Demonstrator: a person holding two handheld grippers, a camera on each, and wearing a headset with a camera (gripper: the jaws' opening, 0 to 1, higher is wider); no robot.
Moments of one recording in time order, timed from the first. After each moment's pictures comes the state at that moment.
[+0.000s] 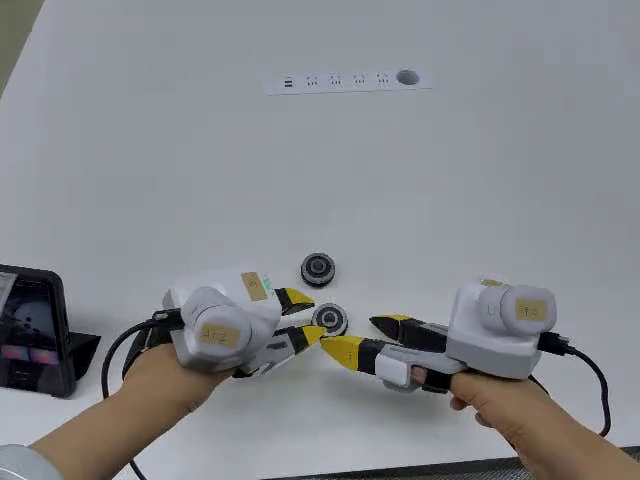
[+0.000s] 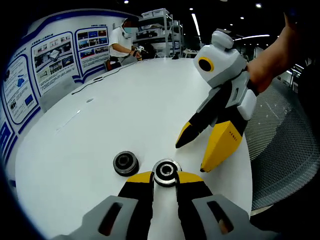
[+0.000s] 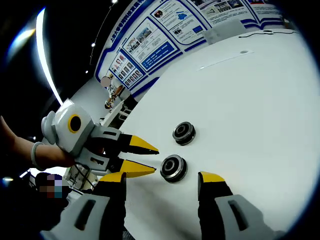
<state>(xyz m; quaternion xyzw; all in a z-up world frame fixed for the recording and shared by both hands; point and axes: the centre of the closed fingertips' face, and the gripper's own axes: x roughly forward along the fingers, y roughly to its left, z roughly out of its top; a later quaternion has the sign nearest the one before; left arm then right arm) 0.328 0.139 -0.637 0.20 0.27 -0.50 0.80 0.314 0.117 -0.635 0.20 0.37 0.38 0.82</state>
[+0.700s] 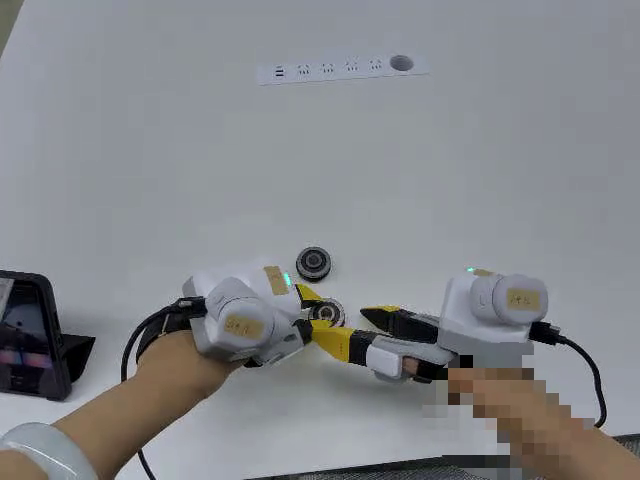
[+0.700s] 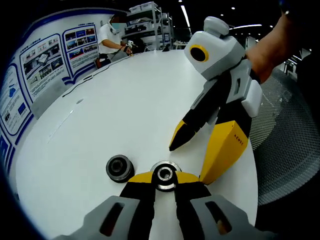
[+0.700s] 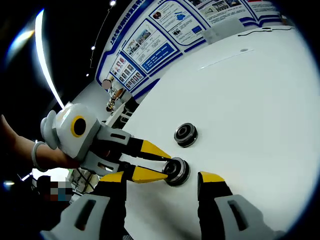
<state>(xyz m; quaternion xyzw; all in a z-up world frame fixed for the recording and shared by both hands) 0.330 0.127 -0.650 0.24 0.28 -0.52 0.77 0.319 0.123 -0.635 0.22 0.37 0.38 0.82</state>
